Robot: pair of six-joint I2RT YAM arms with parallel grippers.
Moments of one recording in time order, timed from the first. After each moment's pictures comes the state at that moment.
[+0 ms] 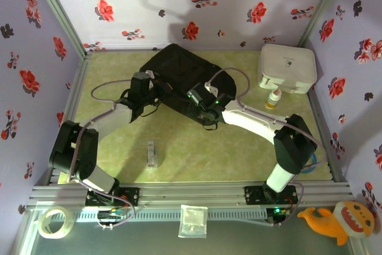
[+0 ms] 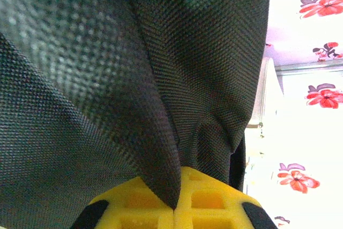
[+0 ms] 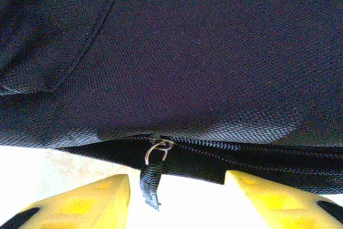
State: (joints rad) left arm -0.44 1.55 0.93 0.12 0.26 -1.10; right arm 0.83 1.66 1.24 -0.59 0.21 1.01
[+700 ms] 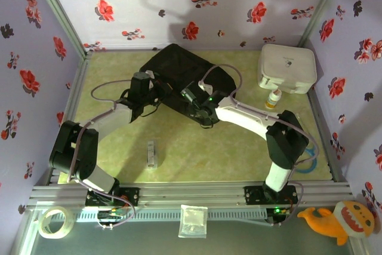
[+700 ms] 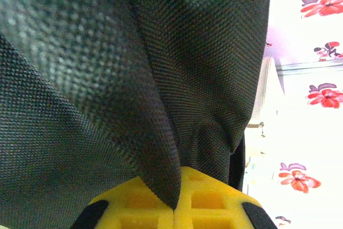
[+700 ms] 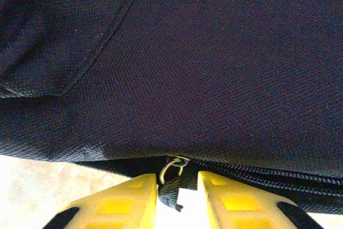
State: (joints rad) left arm -0.44 1.55 0.93 0.12 0.26 -1.09; right arm 0.85 1.75 1.34 -0.66 0.26 0.92
